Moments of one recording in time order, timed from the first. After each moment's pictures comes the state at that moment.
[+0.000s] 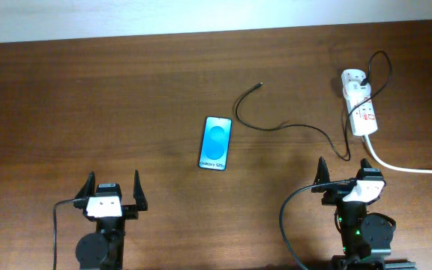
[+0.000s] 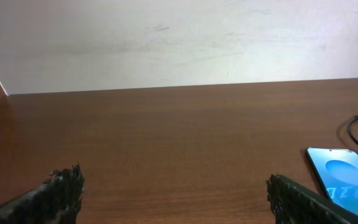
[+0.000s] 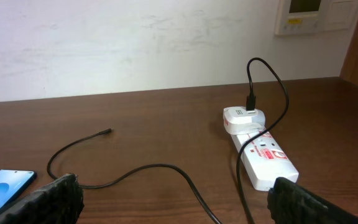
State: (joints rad) left arm -0.01 0.01 0.01 -0.08 -0.03 0.06; right arm -0.06 0.01 0.01 -0.08 0.00 0.07
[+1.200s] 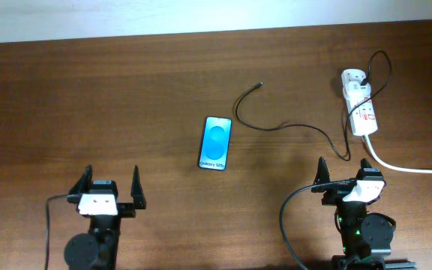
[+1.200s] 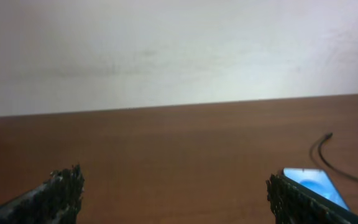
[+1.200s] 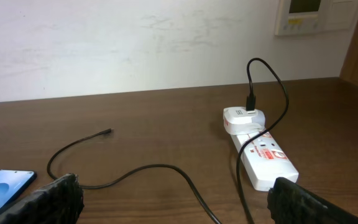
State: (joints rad) left arm -0.01 0.12 0.19 -0.12 0.03 0.06; right arm -0.06 0.01 0.01 -0.08 0.00 0.07
